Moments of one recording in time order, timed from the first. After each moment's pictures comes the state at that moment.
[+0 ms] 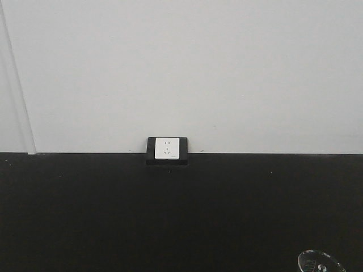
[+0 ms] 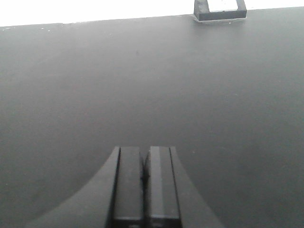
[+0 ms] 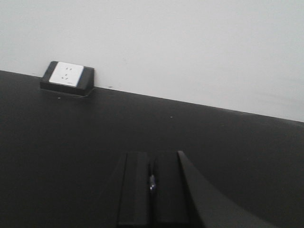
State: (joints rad) left arm -0.07 -0.01 0.03 -0.02 0.01 0.05; right arm 0.03 0.67 -0.33 -0.37 -0.13 0.21
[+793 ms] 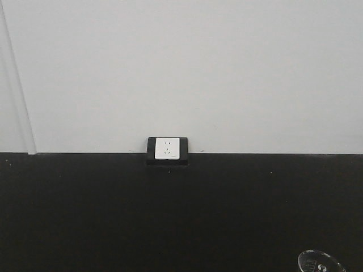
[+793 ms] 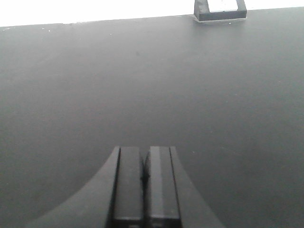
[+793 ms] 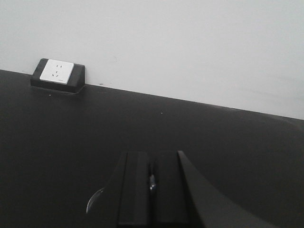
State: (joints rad) left arm -0.07 -0.01 0.03 -0.02 0.01 0.05; right arm 0.03 0.61 -0.33 -0.37 -0.06 0.21
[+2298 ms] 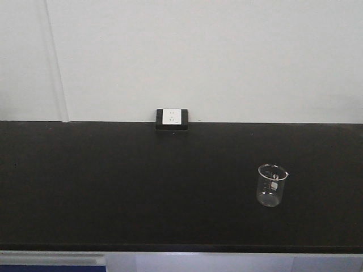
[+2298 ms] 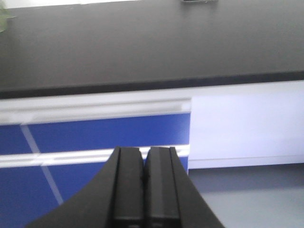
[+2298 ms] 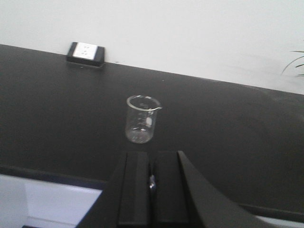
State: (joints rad) left arm -0.07 -0.01 0.03 -0.02 0.01 0.05; right arm 0.03 0.61 -0.33 -0.37 -0.05 0.21
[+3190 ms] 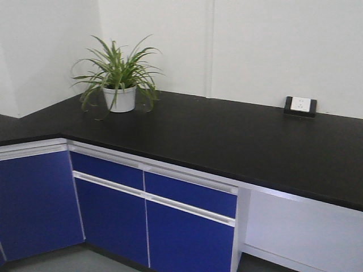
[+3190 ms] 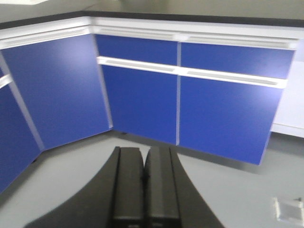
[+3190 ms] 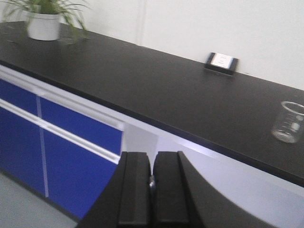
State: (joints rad) left arm -0.07 -0.01 0.03 -0.02 0.01 0.05; right arm 0.03 0.61 -0.33 -0.37 -0.04 0.21
